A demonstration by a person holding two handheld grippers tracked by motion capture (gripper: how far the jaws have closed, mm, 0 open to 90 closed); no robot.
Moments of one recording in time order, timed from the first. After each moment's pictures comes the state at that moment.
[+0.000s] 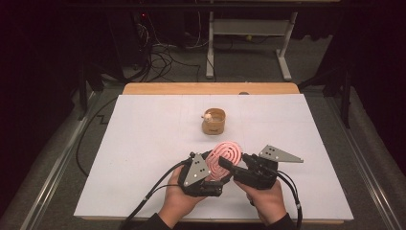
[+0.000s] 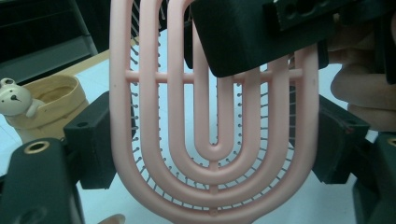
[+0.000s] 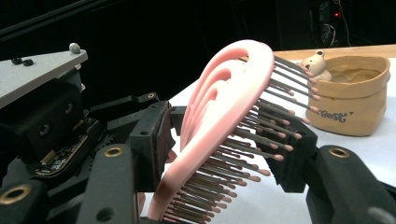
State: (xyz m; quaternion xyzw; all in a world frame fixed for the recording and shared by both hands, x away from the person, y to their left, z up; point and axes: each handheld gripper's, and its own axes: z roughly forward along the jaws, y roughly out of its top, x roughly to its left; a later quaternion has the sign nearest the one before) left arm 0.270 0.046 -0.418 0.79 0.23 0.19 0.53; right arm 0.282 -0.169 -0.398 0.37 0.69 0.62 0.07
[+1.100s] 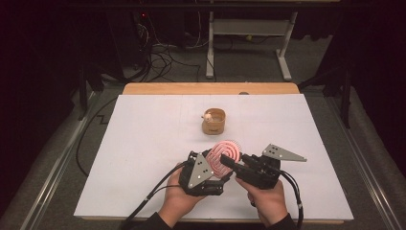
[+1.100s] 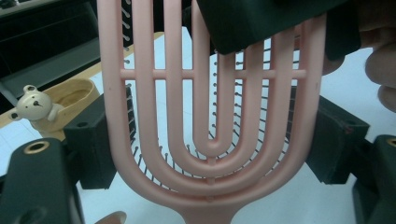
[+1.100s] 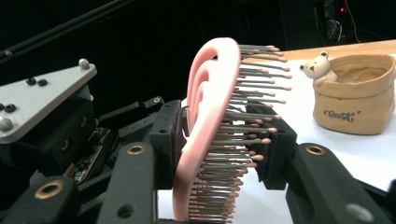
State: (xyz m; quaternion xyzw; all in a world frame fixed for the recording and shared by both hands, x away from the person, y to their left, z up) left arm 0.268 0.042 -0.414 0.80 0.23 0.23 0.51; right arm 0.280 -0.172 -0.391 0.38 0.67 0.63 0.05
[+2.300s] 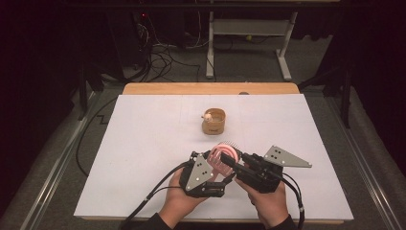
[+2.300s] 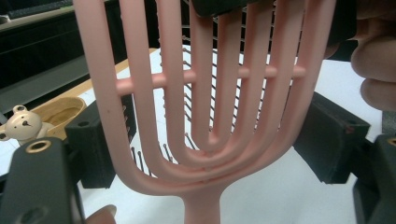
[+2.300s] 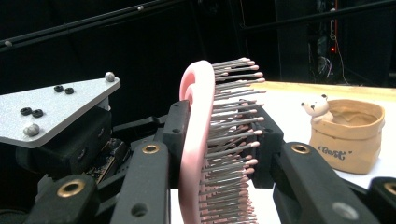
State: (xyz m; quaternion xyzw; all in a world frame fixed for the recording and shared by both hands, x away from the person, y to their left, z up) left arm 0.264 0.041 -0.411 0.79 0.21 0.22 0.54; right arm 0.266 -0.167 -0.374 0.33 0.68 0.65 0.12
